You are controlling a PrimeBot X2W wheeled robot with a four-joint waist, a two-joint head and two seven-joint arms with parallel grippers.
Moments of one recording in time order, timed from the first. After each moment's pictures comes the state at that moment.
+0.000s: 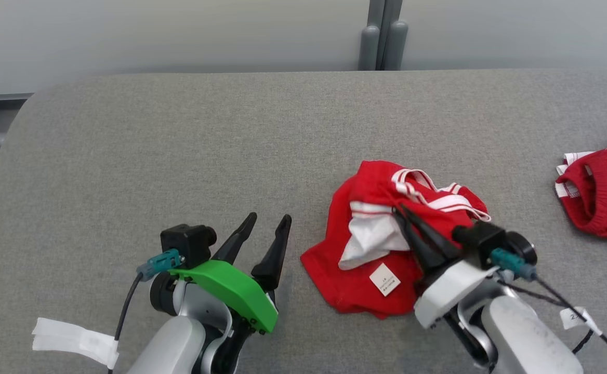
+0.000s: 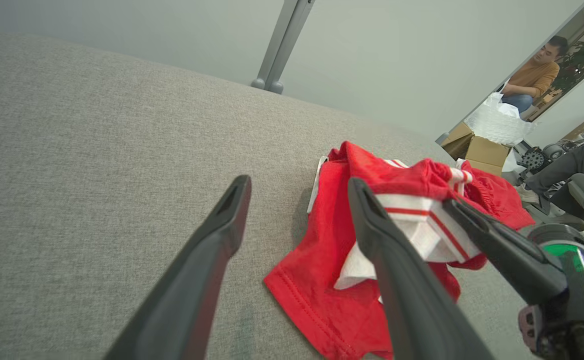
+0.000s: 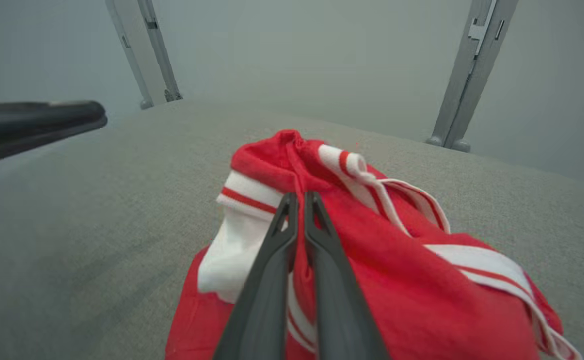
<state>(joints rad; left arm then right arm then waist) -0.23 0.06 -0.55 0.13 -0.74 0.07 0.00 -0.13 -0.13 0.46 0.23 0.14 0.09 -0.17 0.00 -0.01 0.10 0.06</state>
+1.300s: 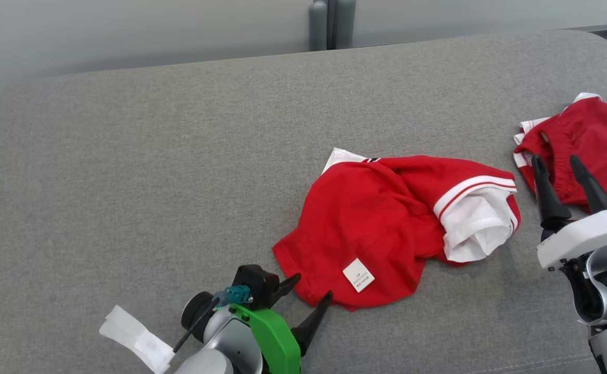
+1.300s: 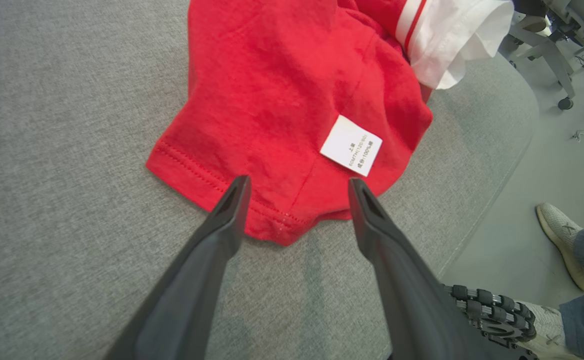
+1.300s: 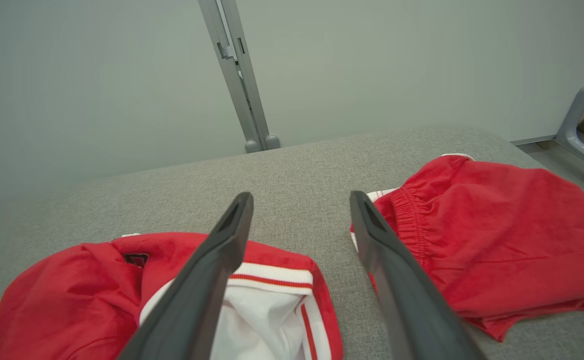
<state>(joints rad) -0.23 0.14 -0.78 0.17 -0.60 -0.02 0.11 -0.14 -0.27 0.07 0.17 0.43 0.03 -0.06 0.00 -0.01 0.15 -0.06</state>
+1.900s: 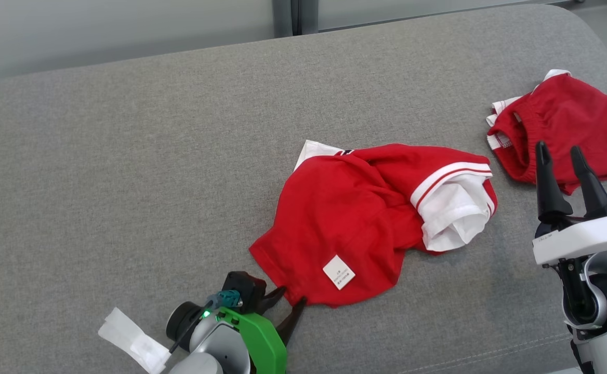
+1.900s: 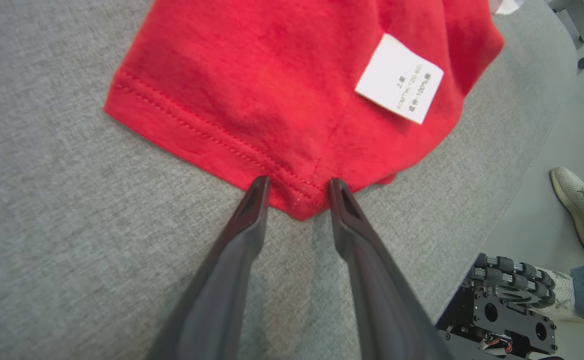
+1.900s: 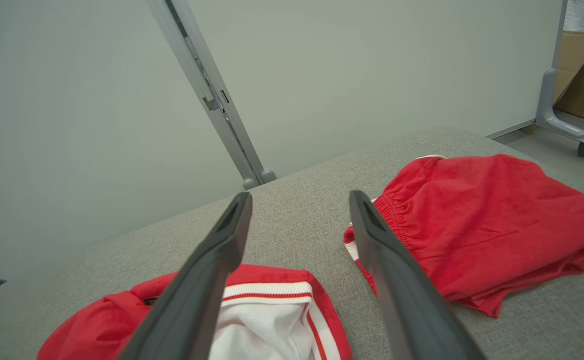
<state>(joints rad) -0.23 0.15 -0.78 0.28 -0.58 -0.02 0.10 -0.10 -0.19 0.04 0.04 0.52 0.02 -0.11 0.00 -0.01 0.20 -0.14</state>
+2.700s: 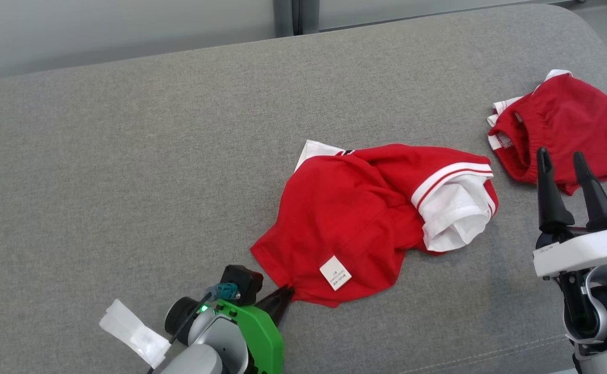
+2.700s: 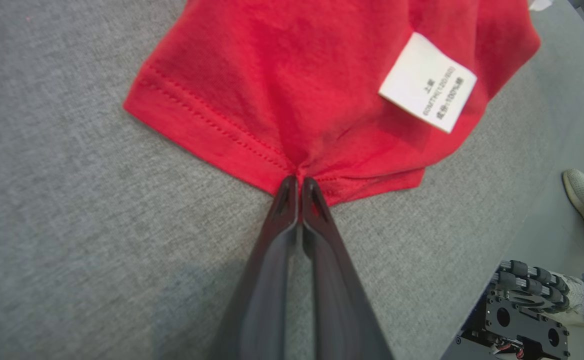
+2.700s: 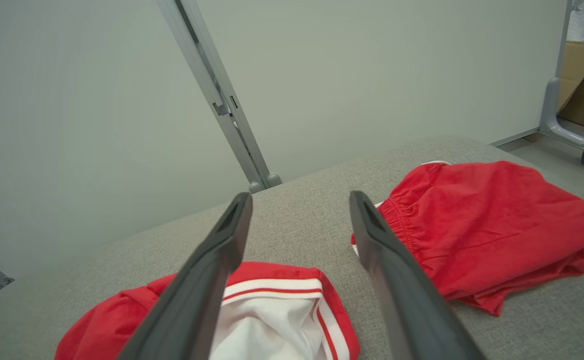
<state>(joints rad) -0.27 0.12 -0.78 0.38 -0.58 -0.03 0.09 -0.04 -0.19 0.04 -0.06 0.52 0.00 -0.10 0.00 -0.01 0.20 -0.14</state>
